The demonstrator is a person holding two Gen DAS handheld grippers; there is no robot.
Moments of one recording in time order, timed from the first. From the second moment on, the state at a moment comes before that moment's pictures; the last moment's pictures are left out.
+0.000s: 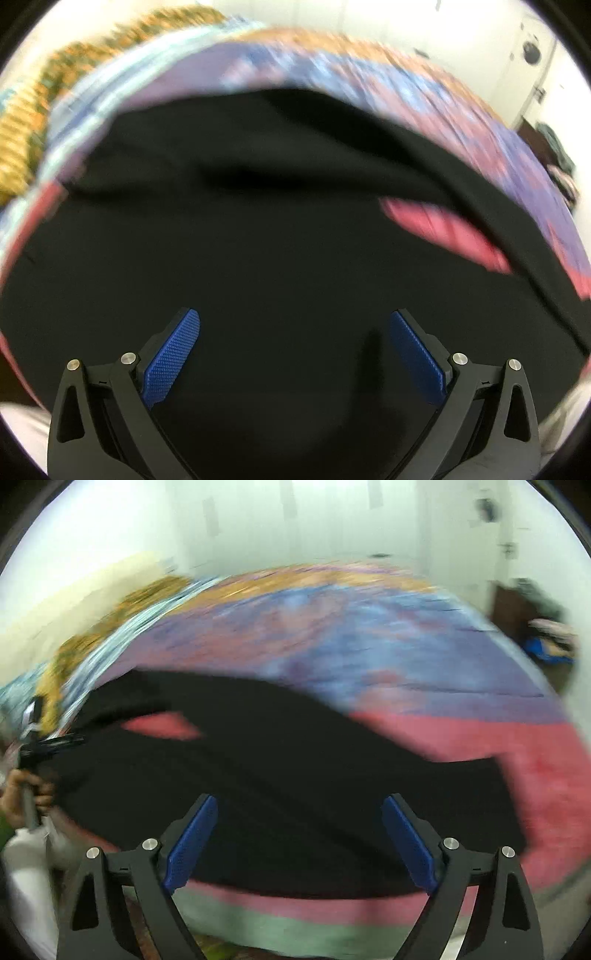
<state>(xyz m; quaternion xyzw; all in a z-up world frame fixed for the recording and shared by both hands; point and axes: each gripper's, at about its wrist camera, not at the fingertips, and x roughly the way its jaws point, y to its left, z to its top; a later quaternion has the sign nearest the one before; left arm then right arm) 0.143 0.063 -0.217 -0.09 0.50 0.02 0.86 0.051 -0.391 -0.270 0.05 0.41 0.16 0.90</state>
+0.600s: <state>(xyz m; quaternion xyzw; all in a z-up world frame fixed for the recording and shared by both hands) 0.123 0.048 -0.241 -0.02 0.48 0.01 0.88 0.064 -0.341 -0.343 0.06 0.44 0.16 0.88</state>
